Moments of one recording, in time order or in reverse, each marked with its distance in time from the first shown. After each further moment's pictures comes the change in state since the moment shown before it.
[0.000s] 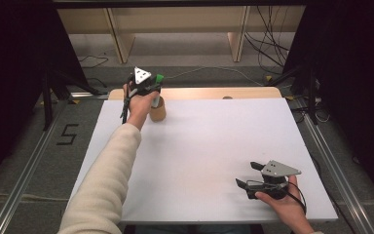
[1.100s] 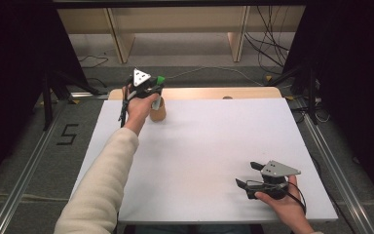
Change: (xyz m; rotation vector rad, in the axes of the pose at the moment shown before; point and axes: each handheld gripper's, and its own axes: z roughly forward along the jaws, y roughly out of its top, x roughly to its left) left arm -0.008 0.003 -0.015 -0.006 -0.029 -0.026; right arm 0.000 0.000 0.000 0.008 -0.005 -0.003
